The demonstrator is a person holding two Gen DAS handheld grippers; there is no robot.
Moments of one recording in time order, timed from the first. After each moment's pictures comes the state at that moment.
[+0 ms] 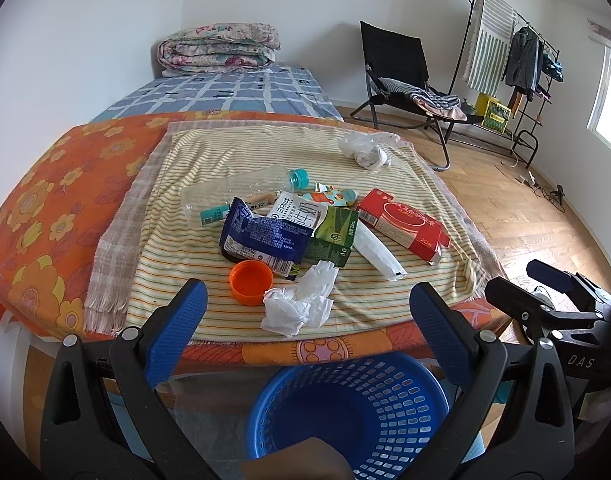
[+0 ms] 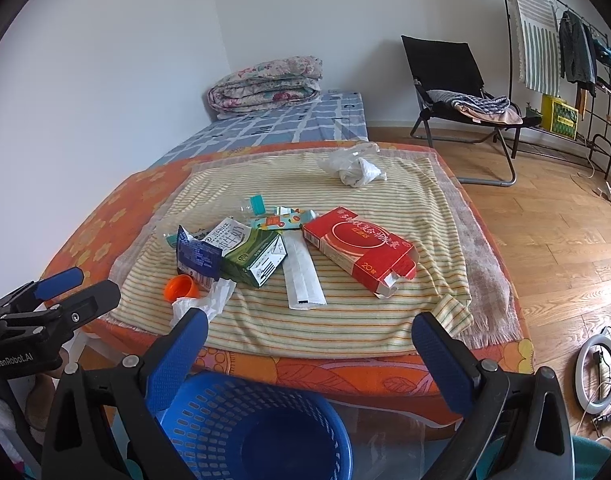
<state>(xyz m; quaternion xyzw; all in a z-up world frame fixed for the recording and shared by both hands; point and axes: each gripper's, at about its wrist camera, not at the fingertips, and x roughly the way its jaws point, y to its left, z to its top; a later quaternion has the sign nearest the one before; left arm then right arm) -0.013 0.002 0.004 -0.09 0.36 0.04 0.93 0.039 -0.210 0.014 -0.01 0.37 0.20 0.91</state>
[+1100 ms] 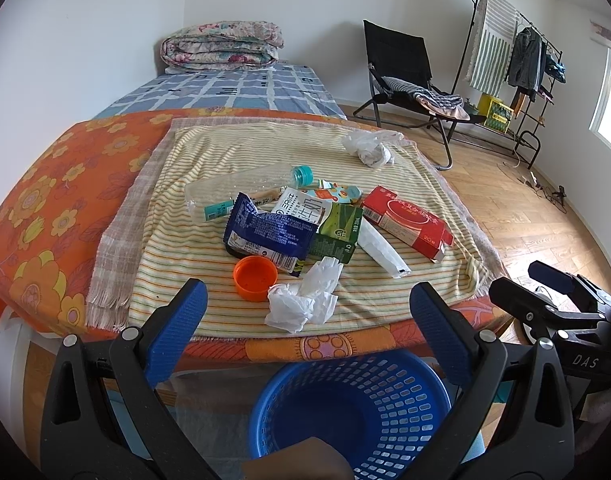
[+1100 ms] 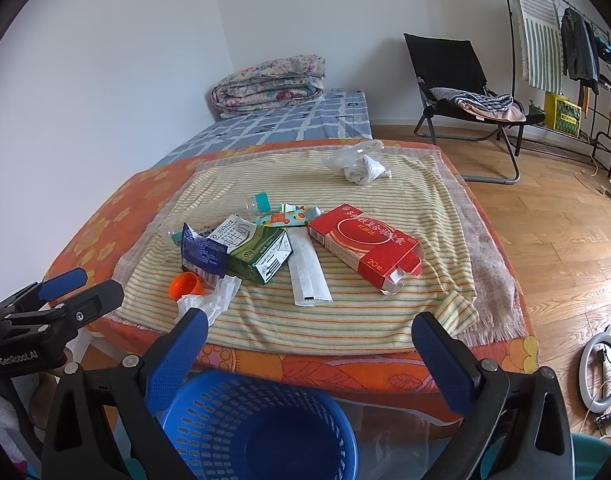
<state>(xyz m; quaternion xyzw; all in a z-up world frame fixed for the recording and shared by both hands) -0.013 0.003 0.003 -0.09 0.35 0.04 0.93 0.038 -0.209 0.013 -0.01 0.37 0.20 0.91</state>
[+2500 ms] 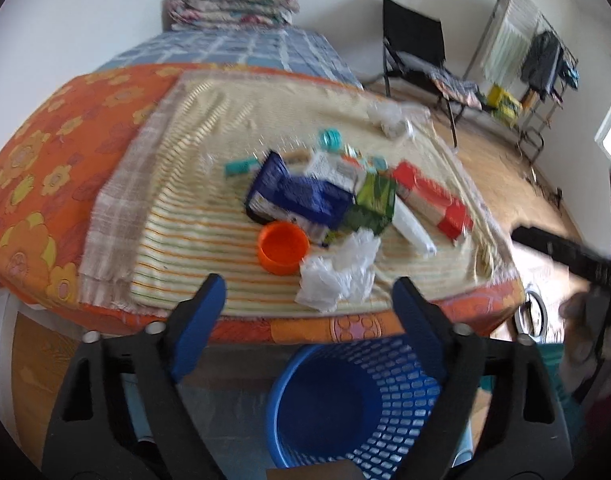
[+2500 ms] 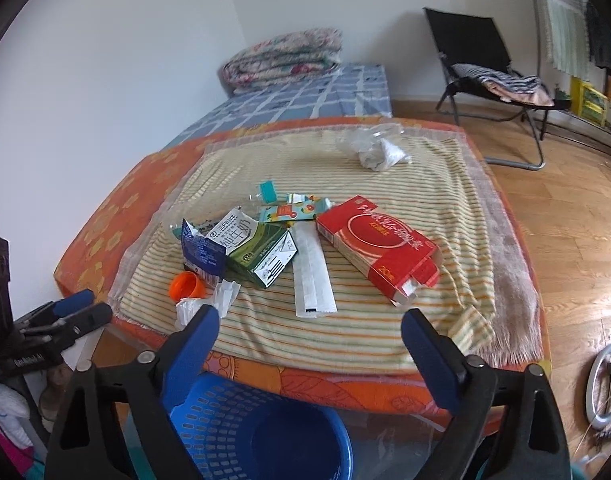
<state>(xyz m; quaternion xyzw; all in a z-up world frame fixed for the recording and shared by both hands) 0.006 0.045 -0.037 -0.13 0.42 0.02 0.90 0.100 -0.204 0.010 -0.01 0.43 0.25 0.86</state>
